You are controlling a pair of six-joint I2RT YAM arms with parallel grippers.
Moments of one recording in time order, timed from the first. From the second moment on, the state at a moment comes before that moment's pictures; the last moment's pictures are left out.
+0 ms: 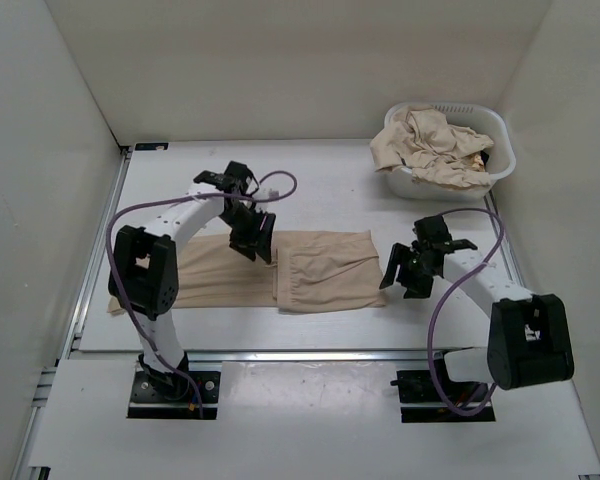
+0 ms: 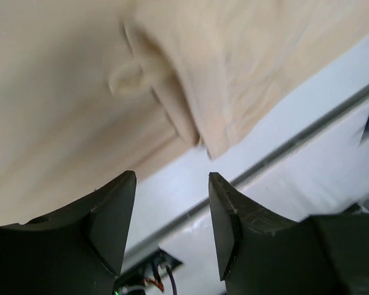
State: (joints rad) left arm -0.38 1.82 1.41 -1.02 0.44 -0.01; right arm 0.20 1.32 0.70 -0.62 -0.21 0.46
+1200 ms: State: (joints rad) left arm -0.42 2.05 1.55 -0.96 0.41 0.00; right arm 0.20 1.62 0.81 -0.40 -0.43 0.53
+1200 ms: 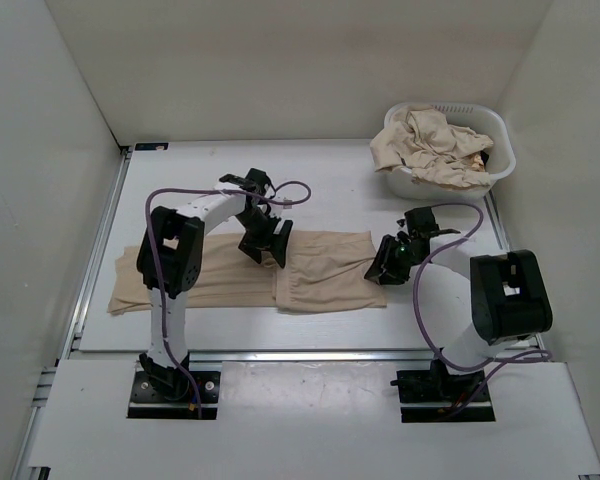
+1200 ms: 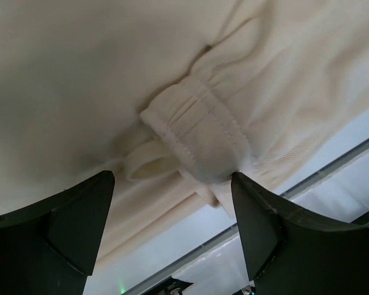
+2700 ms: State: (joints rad) left arm -0.25 1.99 1.51 -1.06 0.30 0.00; right arm 0.20 1.74 0.91 -0.45 -0.50 0.53
